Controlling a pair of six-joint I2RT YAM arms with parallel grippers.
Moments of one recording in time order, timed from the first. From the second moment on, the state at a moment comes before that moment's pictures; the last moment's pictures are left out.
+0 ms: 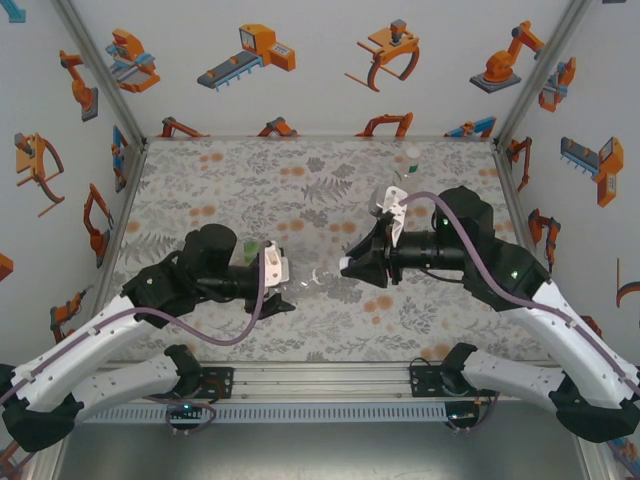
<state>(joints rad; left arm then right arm) -0.94 0.87 0.96 -0.62 0.46 0.43 0.83 0.95 1.30 -0.65 -0.60 -0.09</state>
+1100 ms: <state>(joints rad) -0.99 0.93 0.99 -0.64 0.44 0.45 0.87 1.01 1.28 -0.70 -0.72 -0.35</state>
